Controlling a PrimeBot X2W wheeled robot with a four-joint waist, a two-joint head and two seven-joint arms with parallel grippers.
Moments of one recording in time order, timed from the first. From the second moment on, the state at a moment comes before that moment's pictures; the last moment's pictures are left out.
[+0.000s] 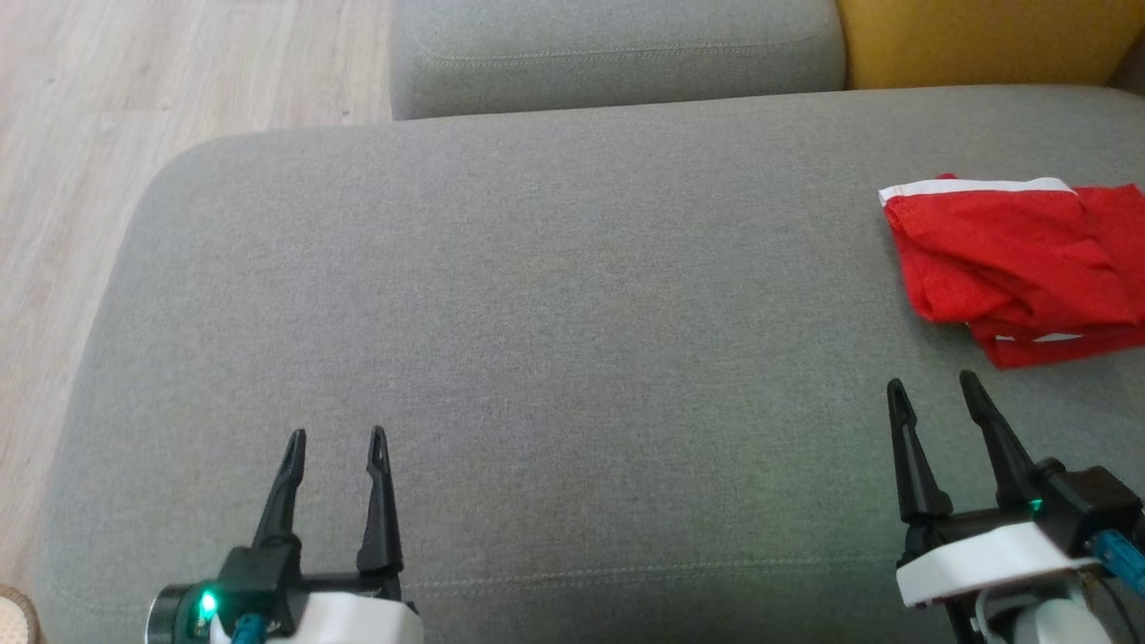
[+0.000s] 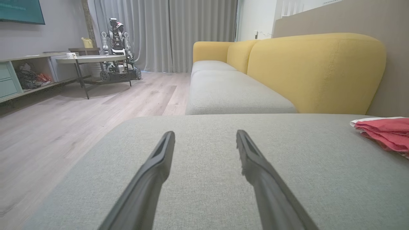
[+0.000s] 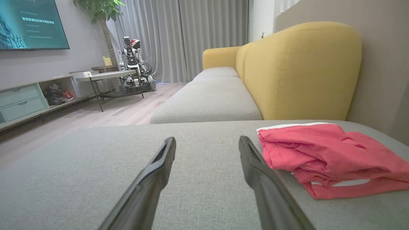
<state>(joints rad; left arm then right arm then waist) 0.18 0.06 -0.24 -0.06 -0.09 0.18 -0.26 0.06 -0.05 -0.07 0.08 0.14 0.13 -0.25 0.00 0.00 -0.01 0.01</state>
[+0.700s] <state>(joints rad) 0.22 0.06 -0.24 0.04 -0.16 0.17 -0.24 0.11 -0.04 -0.05 0.17 0.23 0.13 -0.24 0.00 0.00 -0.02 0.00</state>
